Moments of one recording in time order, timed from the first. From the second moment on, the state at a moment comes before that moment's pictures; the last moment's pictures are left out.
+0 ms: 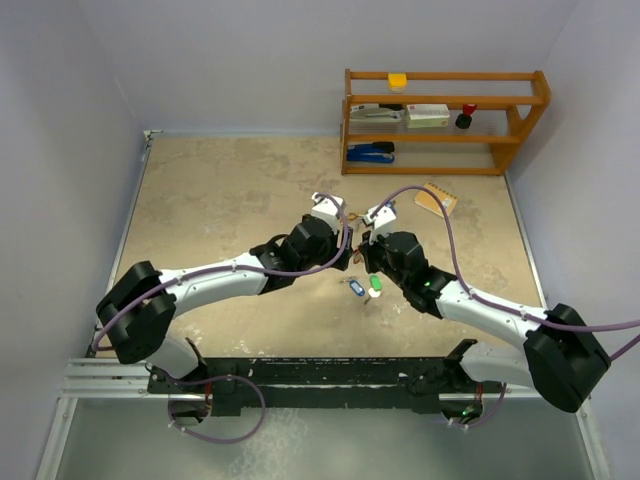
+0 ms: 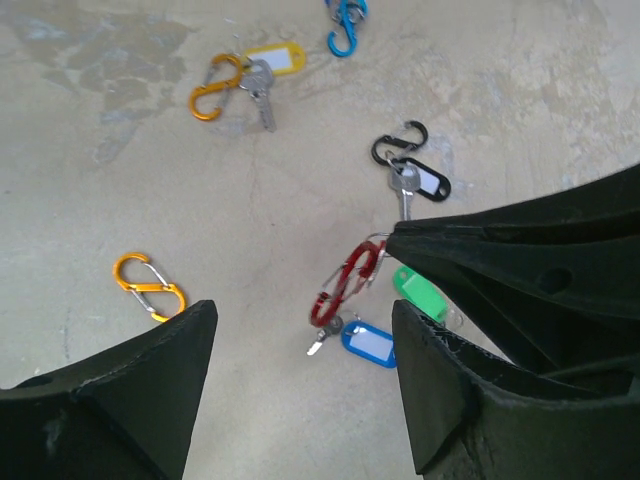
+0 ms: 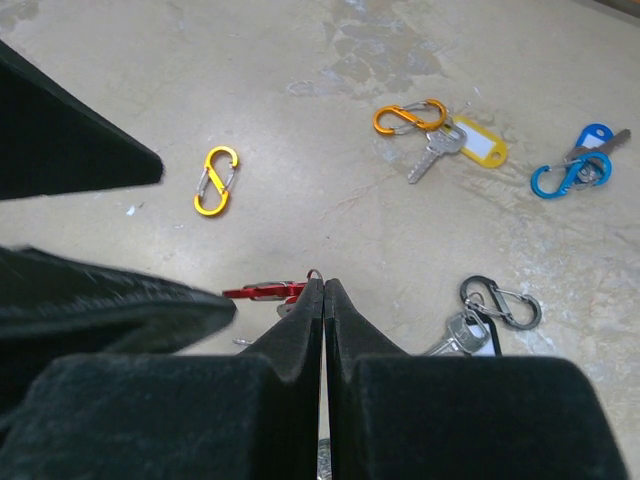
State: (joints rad) left arm -0.93 1.53 0.95 0.04 -0.24 -0.42; right arm 0.71 1.18 0.53 0.25 0.17 0.10
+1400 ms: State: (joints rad) left arm -0.86 1.47 0.84 -0.01 -0.51 -0.55; right arm 0.66 1.41 0.66 0.18 0.29 0.18
